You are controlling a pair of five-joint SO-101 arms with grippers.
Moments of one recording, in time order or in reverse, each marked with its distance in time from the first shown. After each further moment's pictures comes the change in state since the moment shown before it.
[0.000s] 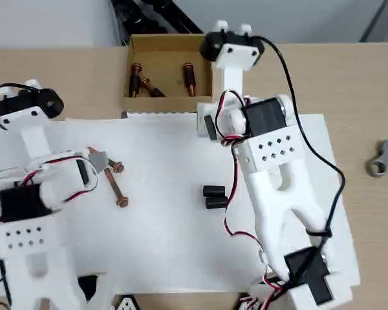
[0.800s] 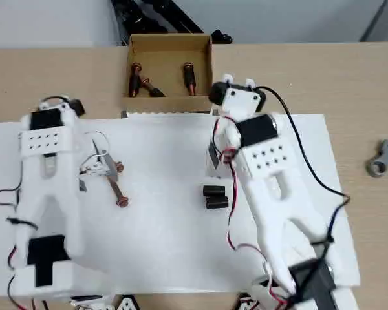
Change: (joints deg) left arm 1.8 43.5 -16.8 11.9 7.9; right arm -0.1 -6.4 21.5 4.4 -4.8
